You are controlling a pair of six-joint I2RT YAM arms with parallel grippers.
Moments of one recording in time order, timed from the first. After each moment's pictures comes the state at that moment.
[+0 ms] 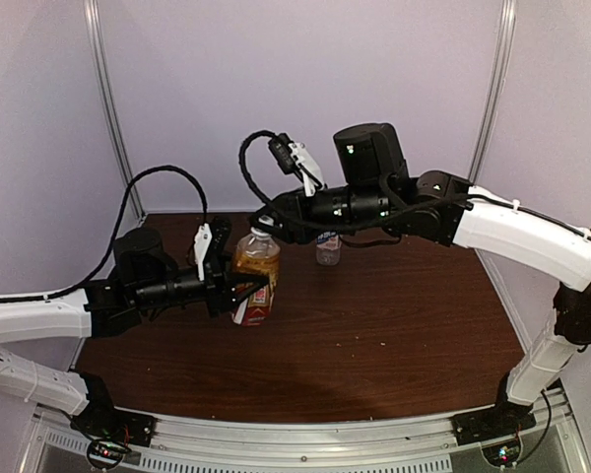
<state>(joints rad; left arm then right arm) -0.89 1.10 0.65 0.34 0.31 -0.06 1.06 1.64 1.70 -0.38 -0.17 0.33</state>
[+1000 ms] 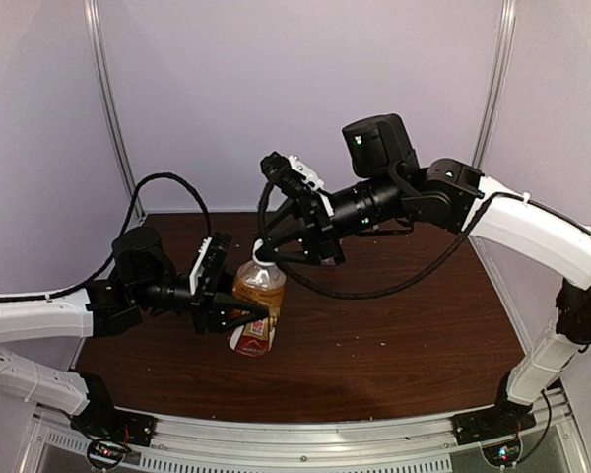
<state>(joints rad) -0.88 1.11 0.64 0.38 0.75 -0.07 1.01 1.63 1.74 -0.53 -0.69 -0.29</state>
